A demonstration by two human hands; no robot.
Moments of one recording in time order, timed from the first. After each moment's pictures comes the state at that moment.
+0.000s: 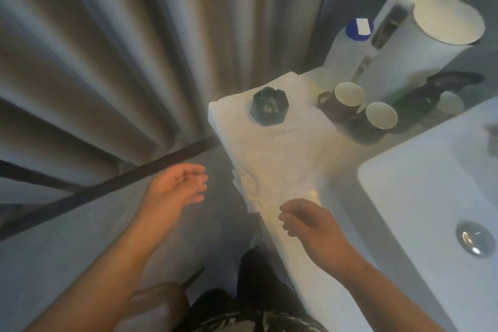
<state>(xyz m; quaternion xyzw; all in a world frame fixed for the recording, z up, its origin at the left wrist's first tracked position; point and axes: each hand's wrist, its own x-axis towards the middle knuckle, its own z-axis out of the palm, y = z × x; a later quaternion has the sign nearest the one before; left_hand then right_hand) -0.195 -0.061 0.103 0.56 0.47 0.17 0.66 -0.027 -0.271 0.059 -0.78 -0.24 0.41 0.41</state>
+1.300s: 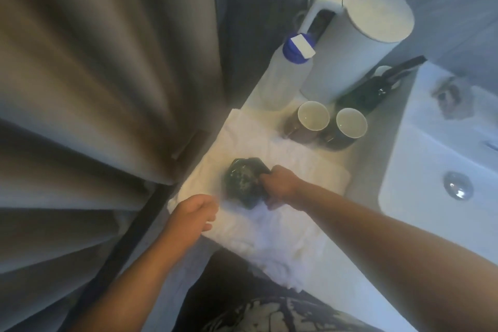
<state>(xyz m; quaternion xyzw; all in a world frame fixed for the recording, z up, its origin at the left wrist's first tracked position) 0.005 0.146 -0.002 0.67 0.36 -0.24 0.60 0.129 -0.038 0.020 -0.83 0.11 0.45 0.32</state>
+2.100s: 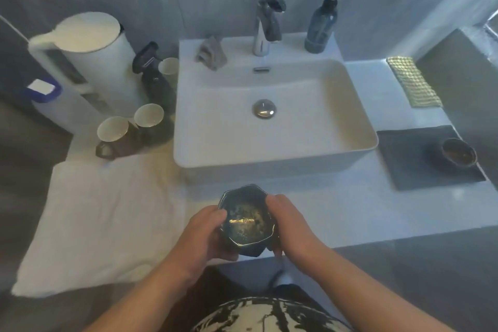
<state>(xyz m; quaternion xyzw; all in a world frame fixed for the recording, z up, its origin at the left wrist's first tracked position) -0.061 -0.181 0.078 0.63 0.09 -0.40 0.66 -0.116 -0.357 0.092 -0.67 0.30 0.16 0.66</state>
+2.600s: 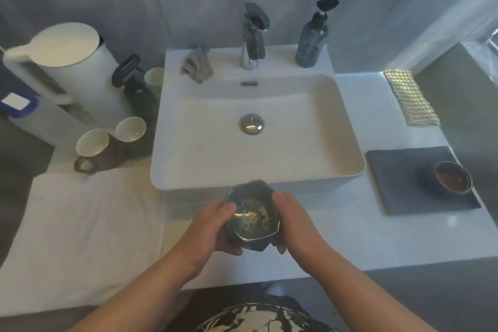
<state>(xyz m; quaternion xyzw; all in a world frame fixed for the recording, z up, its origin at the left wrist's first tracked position) -0.026 -0.260 0.086 0.63 0.05 -0.40 0.66 -0.085 -0.432 0.093 -0.69 0.29 0.14 0.65</state>
